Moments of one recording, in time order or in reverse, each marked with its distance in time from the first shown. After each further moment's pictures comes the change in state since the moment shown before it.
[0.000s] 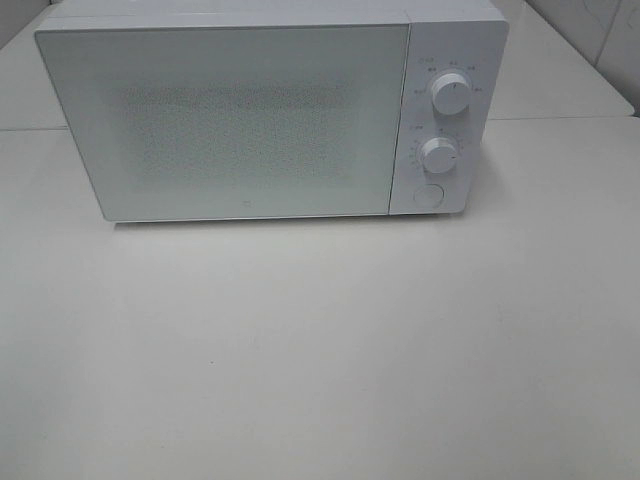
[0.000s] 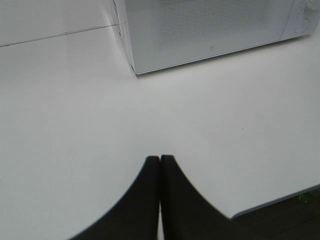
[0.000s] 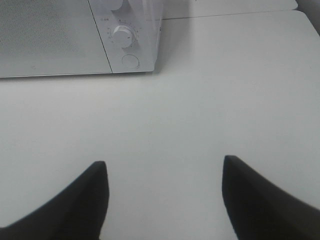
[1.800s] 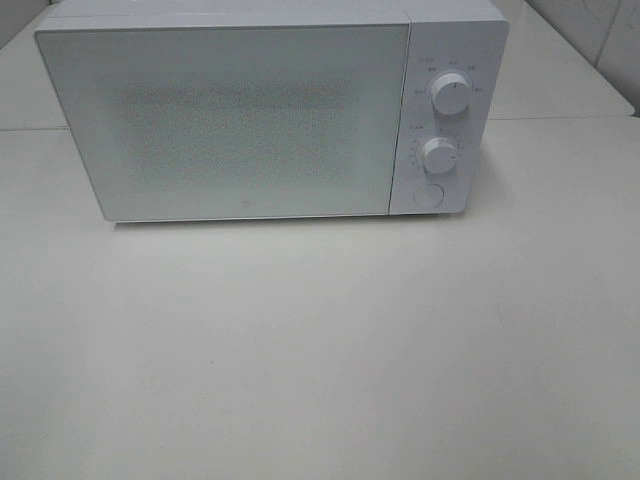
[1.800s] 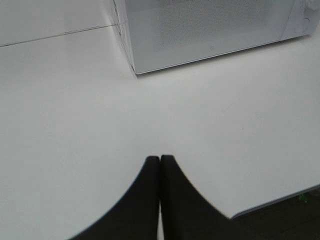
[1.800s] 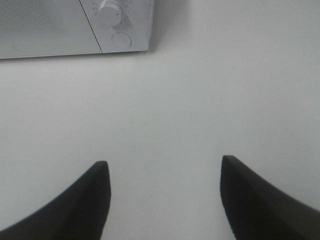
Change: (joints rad) left arm 0.000 0.000 0.000 0.000 0.000 0.000; right arm 0.000 0.306 -0.011 0.000 -0.132 -0.006
